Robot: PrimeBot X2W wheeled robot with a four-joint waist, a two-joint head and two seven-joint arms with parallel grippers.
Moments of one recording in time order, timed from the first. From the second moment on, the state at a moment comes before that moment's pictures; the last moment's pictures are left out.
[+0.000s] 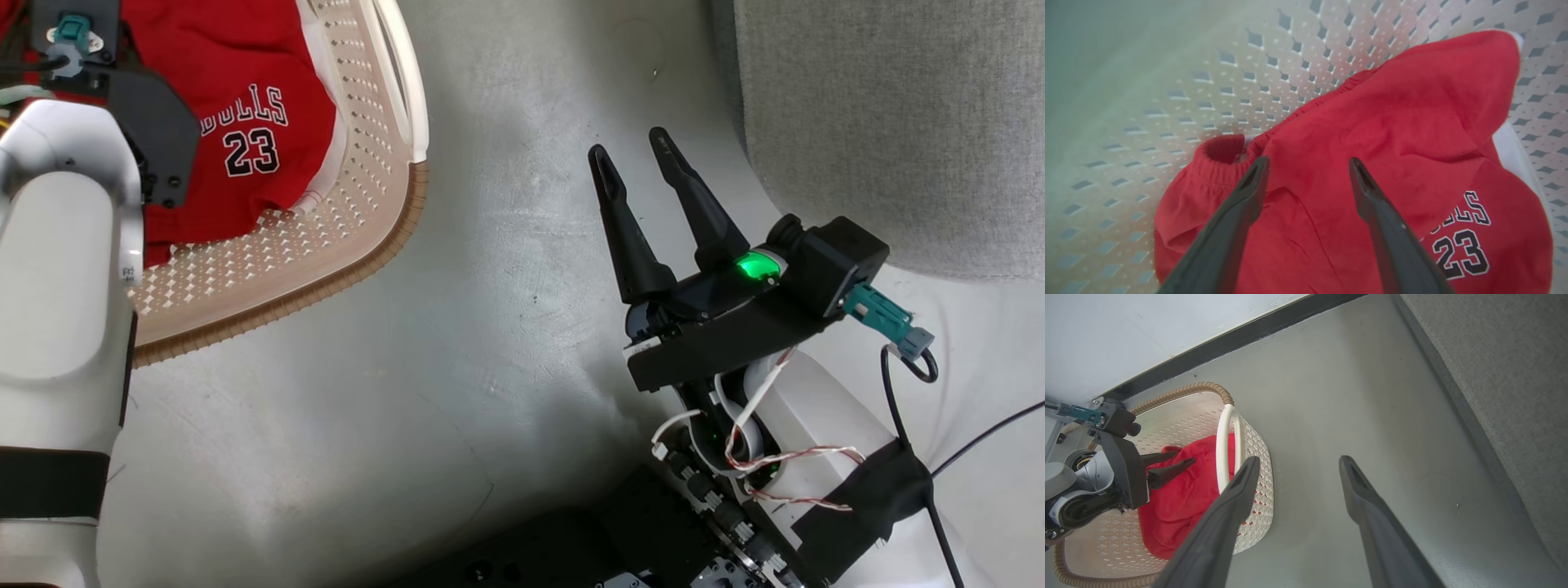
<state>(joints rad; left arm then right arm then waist) -0.99 0.30 -0.25 0.64 0.03 0.12 0.33 -0.60 -0.05 0.56 0.19 0.58 -0.03 -0.26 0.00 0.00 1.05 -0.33</state>
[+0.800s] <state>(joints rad) -1.05 0.29 -0.22 0.66 0.07 0.12 0.32 -0.60 -0.05 0.57 0.20 0.60 -0.03 -0.26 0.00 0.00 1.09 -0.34</state>
